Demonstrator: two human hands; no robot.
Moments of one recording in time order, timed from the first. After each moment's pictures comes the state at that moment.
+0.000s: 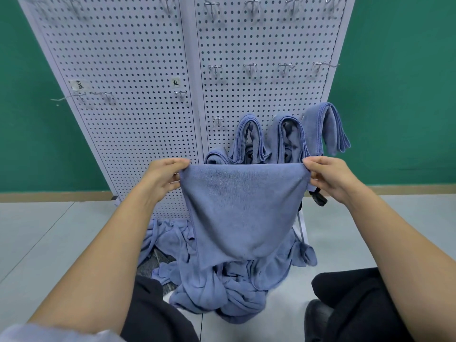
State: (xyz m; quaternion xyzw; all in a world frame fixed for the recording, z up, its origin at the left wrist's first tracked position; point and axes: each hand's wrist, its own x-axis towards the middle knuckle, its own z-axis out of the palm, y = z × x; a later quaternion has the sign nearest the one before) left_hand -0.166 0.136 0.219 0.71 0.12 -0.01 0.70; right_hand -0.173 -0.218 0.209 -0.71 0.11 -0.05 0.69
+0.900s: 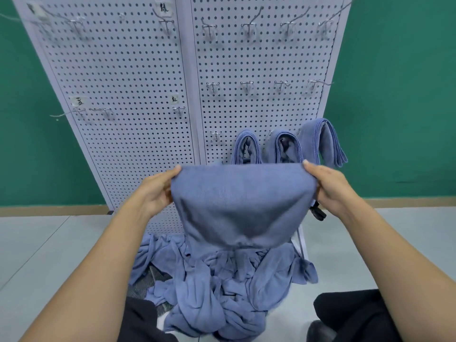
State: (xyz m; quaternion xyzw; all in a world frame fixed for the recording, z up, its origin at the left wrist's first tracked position) left_hand -0.164 0.138 0.226 0.61 0.12 -0.03 0.78; right_hand -0.172 -0.212 0.219 -0.63 0.10 -0.06 0.77
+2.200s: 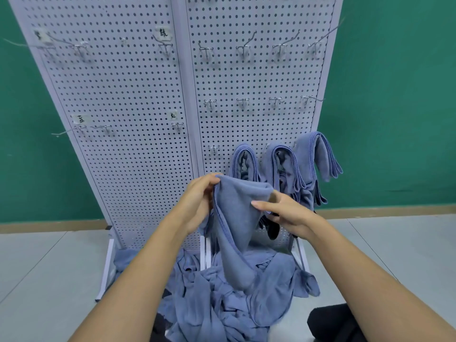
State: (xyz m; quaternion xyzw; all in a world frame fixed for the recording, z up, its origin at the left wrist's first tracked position) left_hand -0.186 0.060 0.245 0.62 -0.09 -0.06 0.78; right_hand -0.176 -0.149 0.207 -0.71 -0.02 0.14 0.69
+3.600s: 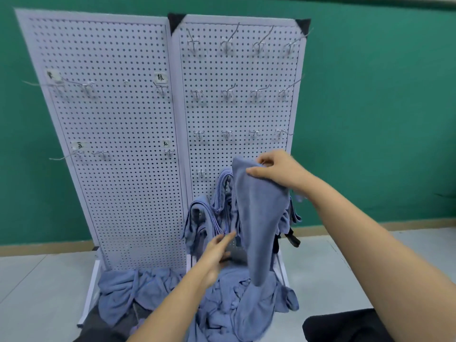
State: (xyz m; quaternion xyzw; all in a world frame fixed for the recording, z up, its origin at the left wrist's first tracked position) left_hand -0.222 0.007 0.178 0.62 0.08 -0.19 0.75; right_hand -0.222 -0.165 0.369 -0.91 -0.13 -0.12 0.37
